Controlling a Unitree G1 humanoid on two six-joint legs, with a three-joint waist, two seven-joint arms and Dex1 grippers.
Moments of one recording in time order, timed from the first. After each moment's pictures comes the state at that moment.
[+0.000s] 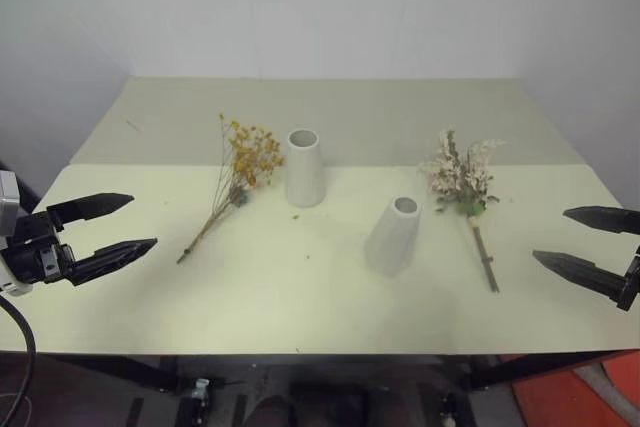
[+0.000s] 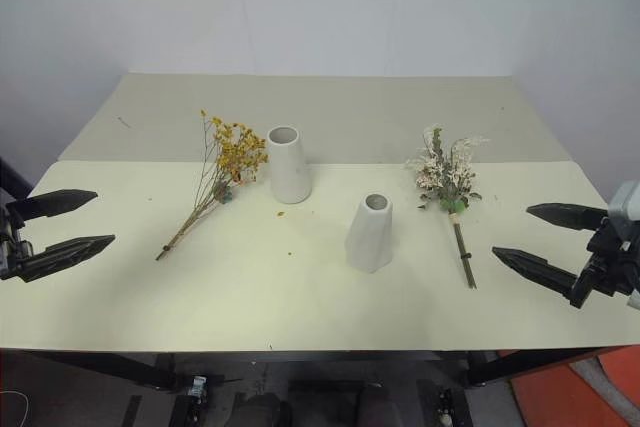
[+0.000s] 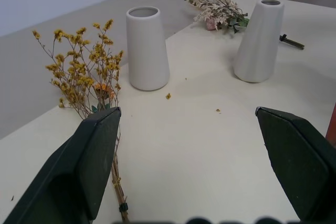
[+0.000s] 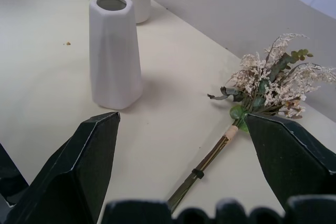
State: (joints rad) left arm 0.06 1.01 0.74 -0.22 -0.79 0.59 -1.22; right arm 0.17 -1.01 -0.81 -0.42 0.67 0.62 1.09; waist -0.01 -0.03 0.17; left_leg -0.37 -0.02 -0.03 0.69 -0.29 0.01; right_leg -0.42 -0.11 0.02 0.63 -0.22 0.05
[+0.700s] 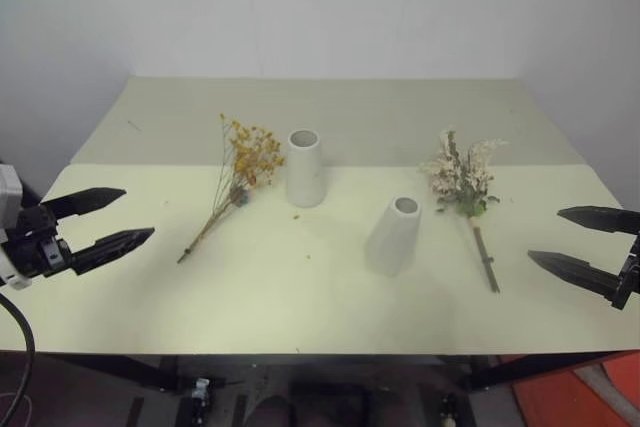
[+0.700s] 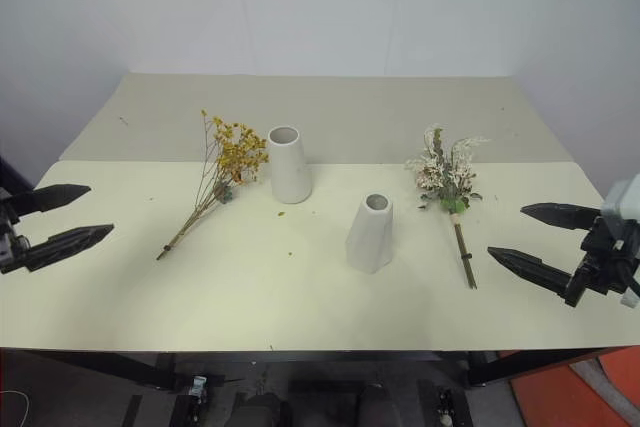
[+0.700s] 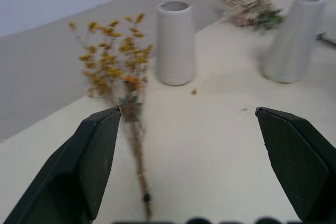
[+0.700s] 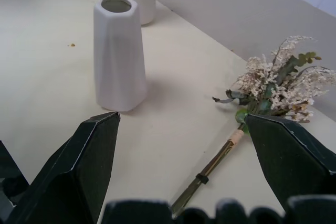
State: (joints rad) left arm -0.02 1.02 0.68 -0.22 -0.70 0.62 -1.05; right arm 0.14 -1.01 -0.75 -0.45 0.68 0.62 1.09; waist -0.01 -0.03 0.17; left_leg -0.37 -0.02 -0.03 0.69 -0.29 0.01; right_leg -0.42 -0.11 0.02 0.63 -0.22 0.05
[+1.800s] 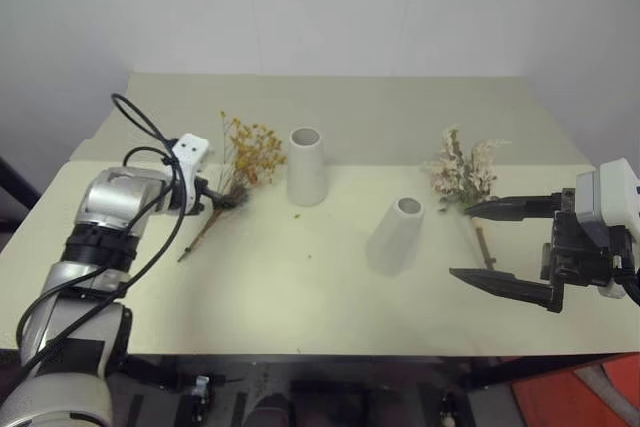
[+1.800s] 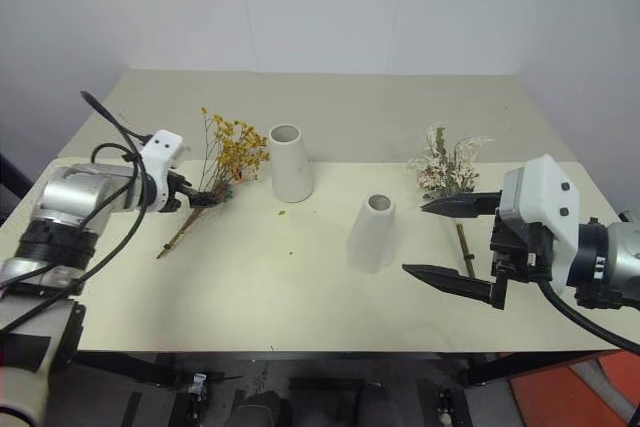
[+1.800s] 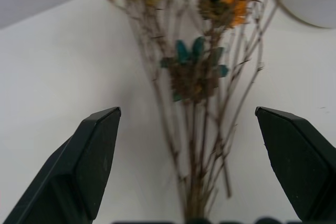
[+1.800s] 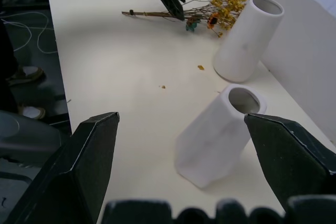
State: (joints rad) left arm -0.96 0.72 -0.22 0.54 -0.23 0.91 -0.75; right arm -0.07 -1.12 -0.56 -0.70 0.92 0.73 0.99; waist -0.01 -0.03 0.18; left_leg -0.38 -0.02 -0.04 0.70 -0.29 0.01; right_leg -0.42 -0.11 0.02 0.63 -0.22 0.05
